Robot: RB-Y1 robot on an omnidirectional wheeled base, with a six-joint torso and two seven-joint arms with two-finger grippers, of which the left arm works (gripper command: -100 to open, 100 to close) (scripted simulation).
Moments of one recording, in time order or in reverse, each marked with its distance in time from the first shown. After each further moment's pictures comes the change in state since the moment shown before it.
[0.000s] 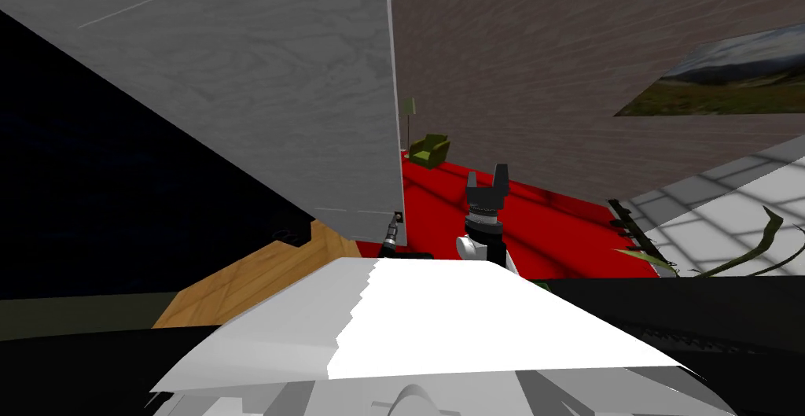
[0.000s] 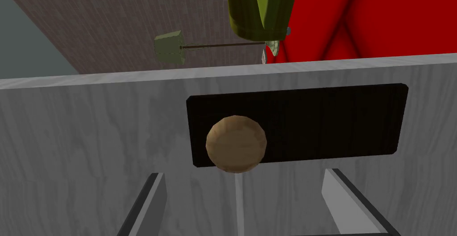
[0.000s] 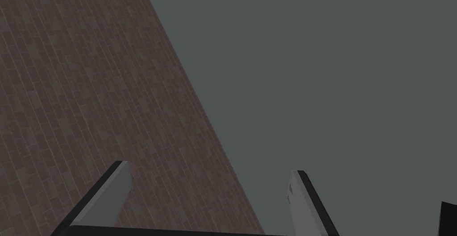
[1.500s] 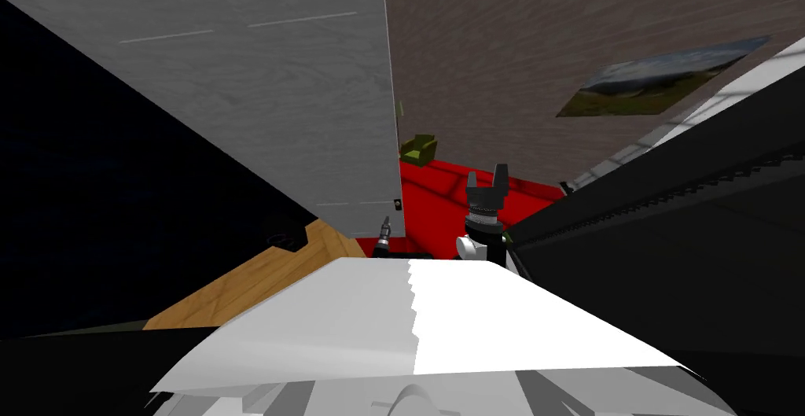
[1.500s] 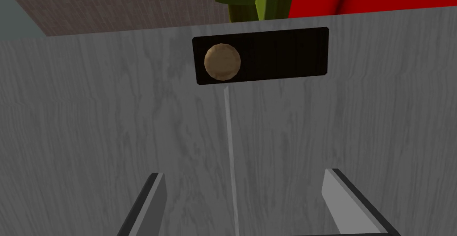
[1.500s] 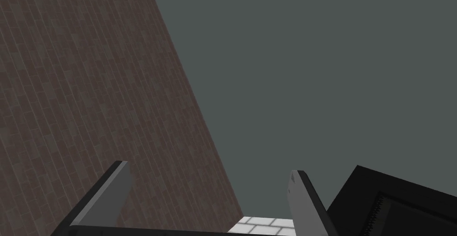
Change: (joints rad) arm 0.017 0.029 0.102 0.010 -0.046 -0.022 0.056
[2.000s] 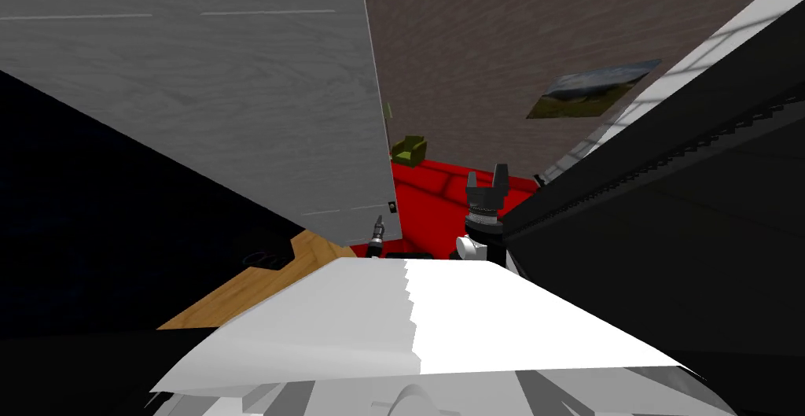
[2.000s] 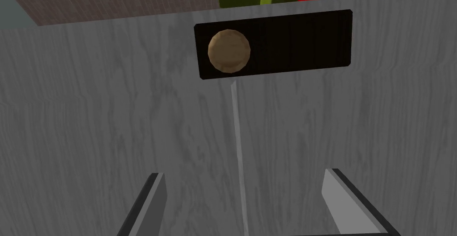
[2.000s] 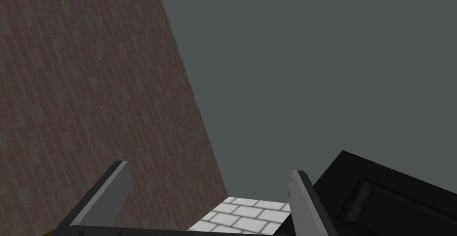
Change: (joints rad) arm 0.007 0.027 0.108 -0.020 -0.043 0.012 0.050
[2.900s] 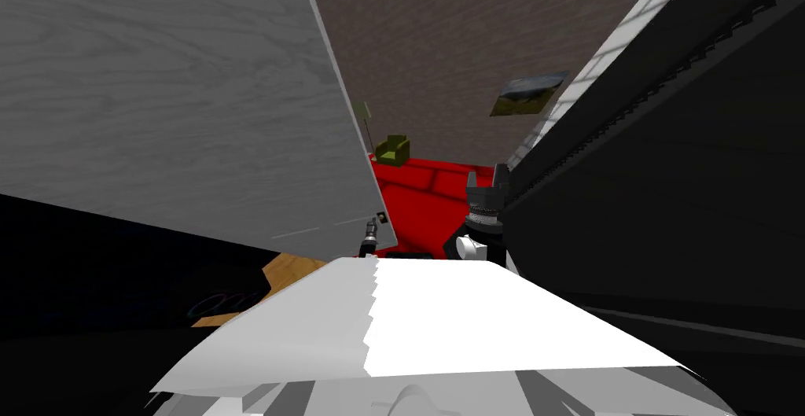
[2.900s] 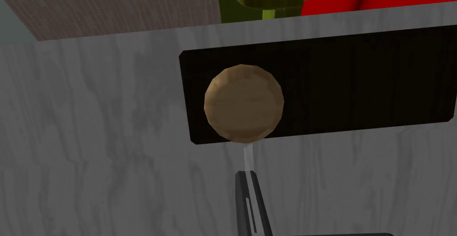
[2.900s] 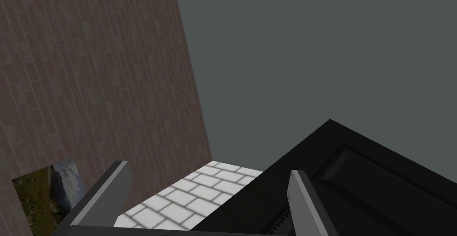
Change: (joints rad) arm -0.012 0.008 0.150 -0.002 -0.068 0.014 0.087
